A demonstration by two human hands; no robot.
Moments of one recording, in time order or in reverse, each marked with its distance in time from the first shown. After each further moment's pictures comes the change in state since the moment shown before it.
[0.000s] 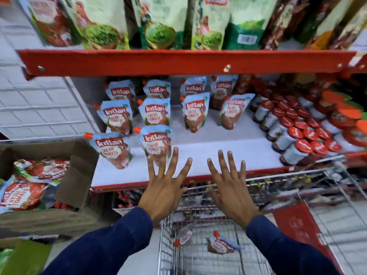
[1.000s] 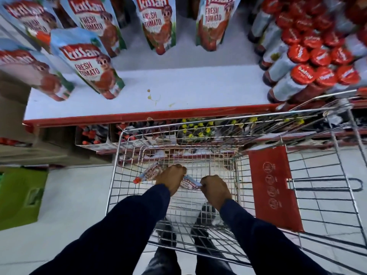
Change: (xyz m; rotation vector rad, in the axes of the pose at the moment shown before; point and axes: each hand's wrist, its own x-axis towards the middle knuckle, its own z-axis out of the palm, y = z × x) left_hand -0.022 0.160 0.218 -0.353 -0.699 -0.178; right_hand -0.139 0.091 0.175 0.338 -0.717 0.270
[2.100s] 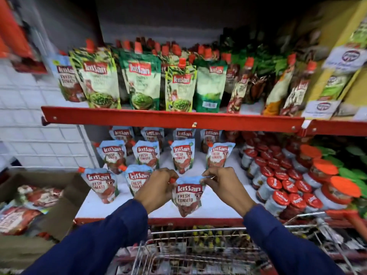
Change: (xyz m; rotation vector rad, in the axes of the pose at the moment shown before) left_hand -0.095 -0.005 -0.338 -0.123 0.775 0.151; right_hand -0.030 -0.141 -0.342 0.306 0.629 -0.570
